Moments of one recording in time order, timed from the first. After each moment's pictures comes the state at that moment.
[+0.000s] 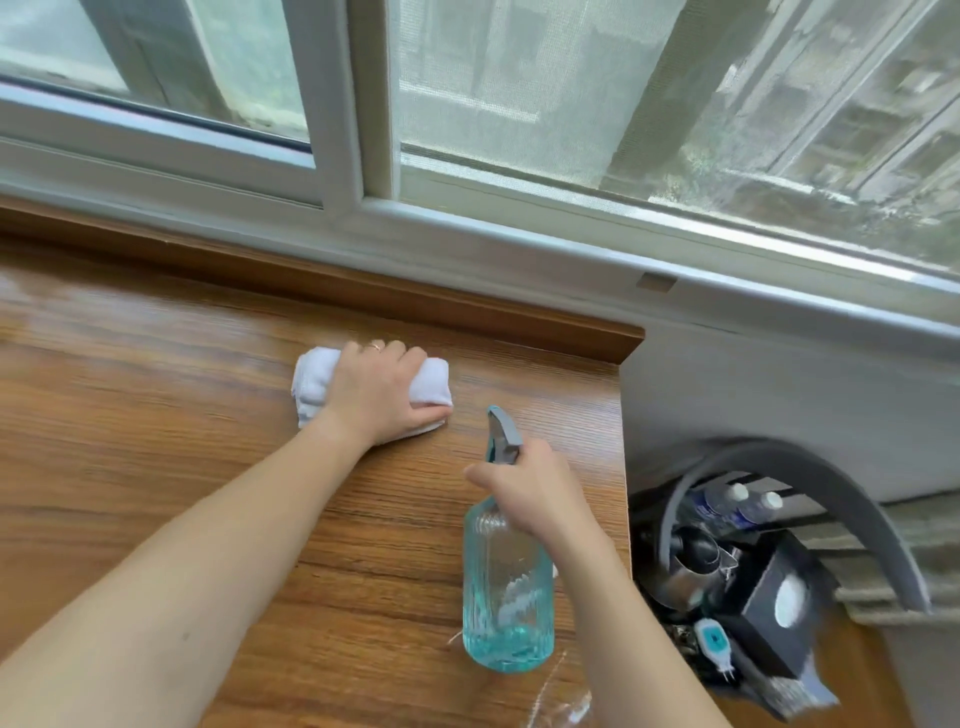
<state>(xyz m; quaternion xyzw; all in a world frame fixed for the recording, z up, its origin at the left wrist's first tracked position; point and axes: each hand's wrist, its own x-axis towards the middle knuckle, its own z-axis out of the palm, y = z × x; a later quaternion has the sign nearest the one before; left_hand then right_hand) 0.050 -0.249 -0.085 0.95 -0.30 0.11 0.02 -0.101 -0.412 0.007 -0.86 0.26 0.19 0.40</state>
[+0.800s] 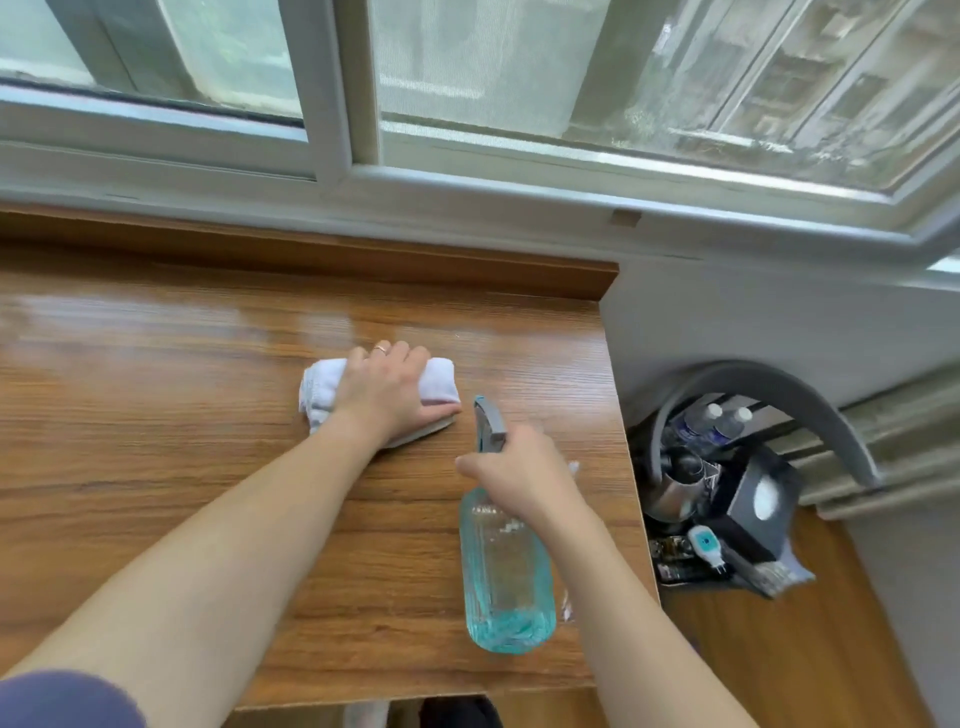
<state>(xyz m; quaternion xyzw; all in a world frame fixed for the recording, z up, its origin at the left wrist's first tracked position) -0.007 -0.226 -0.088 0.94 -0.33 0.08 0.03 -0.163 -0.350 0.021 -0.86 0.30 0.17 0.38</state>
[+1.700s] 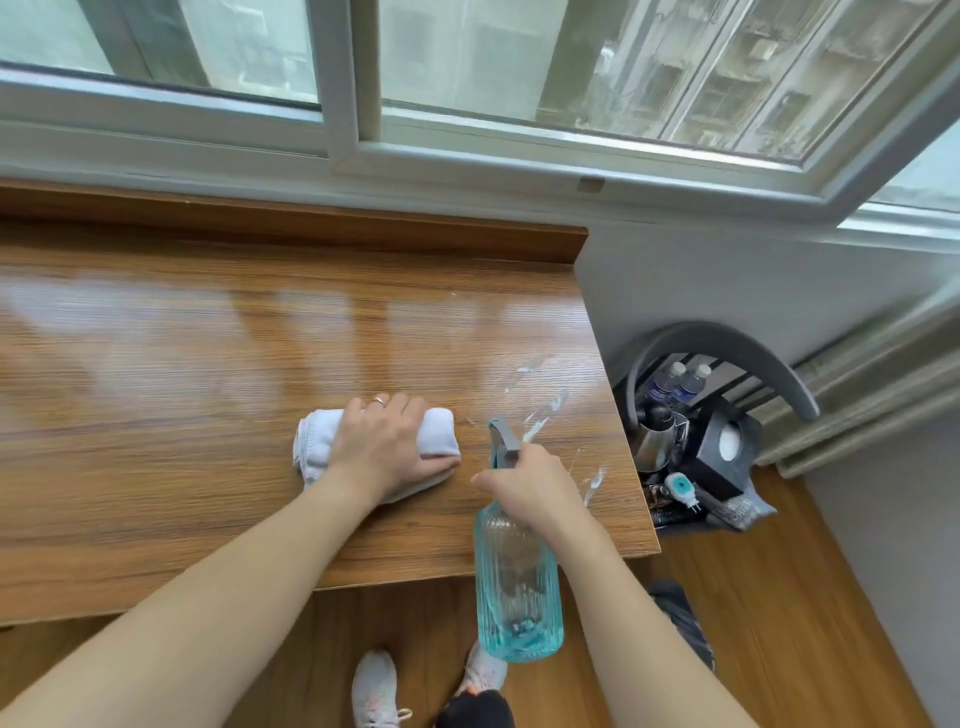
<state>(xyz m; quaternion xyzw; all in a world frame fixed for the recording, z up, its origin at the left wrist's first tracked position) -0.135 -0.152 -0.098 0.91 -0.38 0.13 0.08 -0.267 -0.291 0.013 -0.84 0.36 0.18 0.37</state>
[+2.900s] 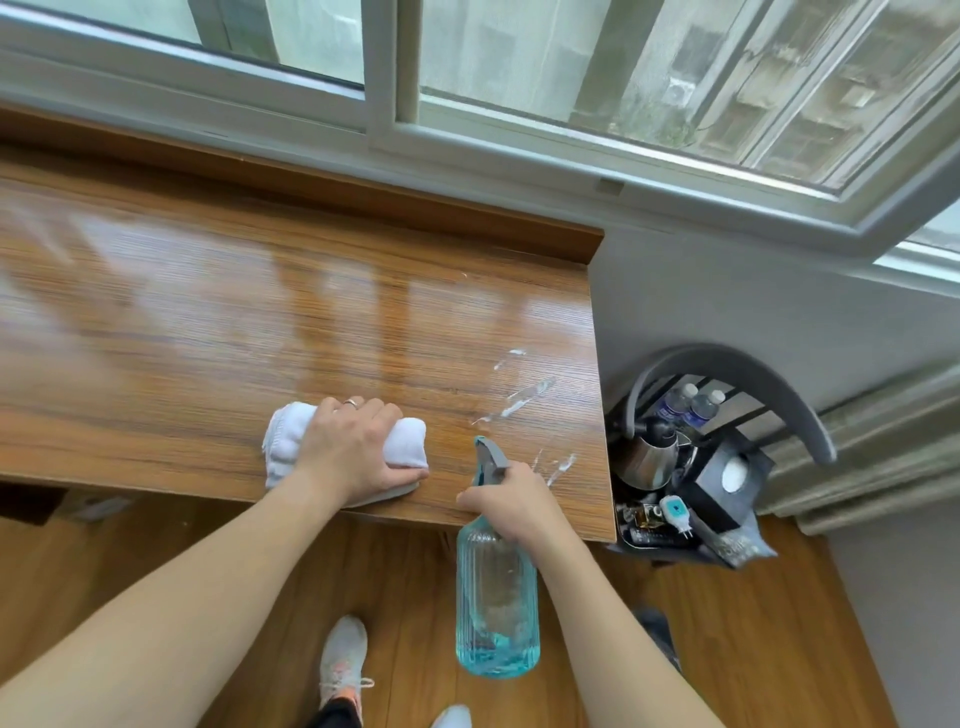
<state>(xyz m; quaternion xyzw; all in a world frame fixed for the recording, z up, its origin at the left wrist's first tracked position) -0.211 -0.130 -0.093 0.94 -0.32 0.12 0.06 -0.330 -0.314 -0.007 -0.82 0.32 0.23 0.42</state>
